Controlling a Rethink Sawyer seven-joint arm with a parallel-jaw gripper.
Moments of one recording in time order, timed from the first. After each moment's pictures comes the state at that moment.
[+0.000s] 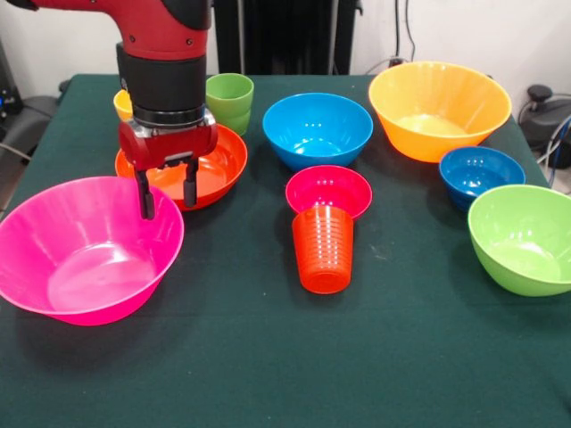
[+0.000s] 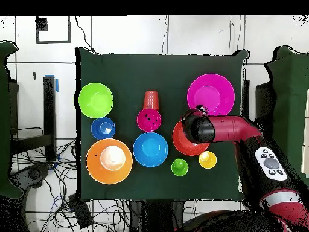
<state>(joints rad) -0.69 -0.50 0.35 1.56 -0.64 0.36 1.14</state>
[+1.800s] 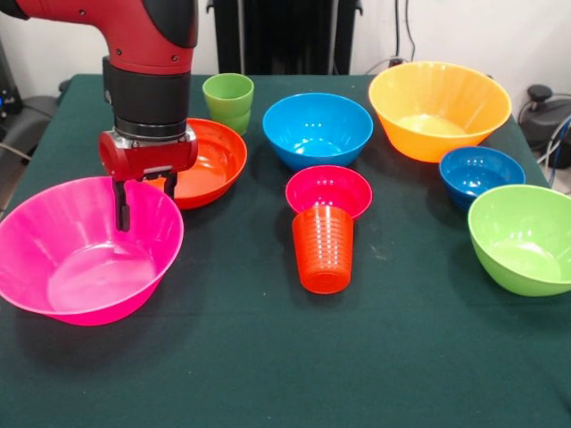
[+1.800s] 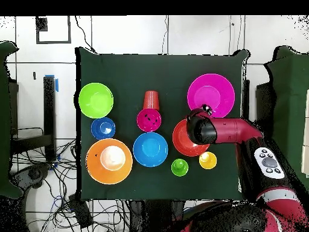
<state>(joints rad) -0.65 -0.46 0.25 1.52 -0.64 0.26 1.14</state>
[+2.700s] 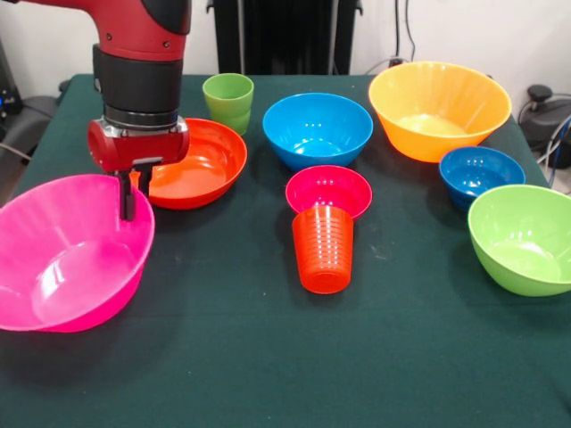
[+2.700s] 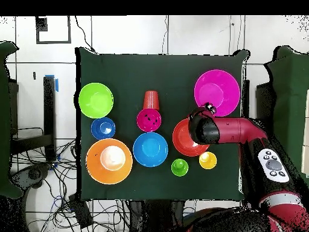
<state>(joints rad) -0.66 -0.50 0.25 1.52 -0.64 0.26 1.14</state>
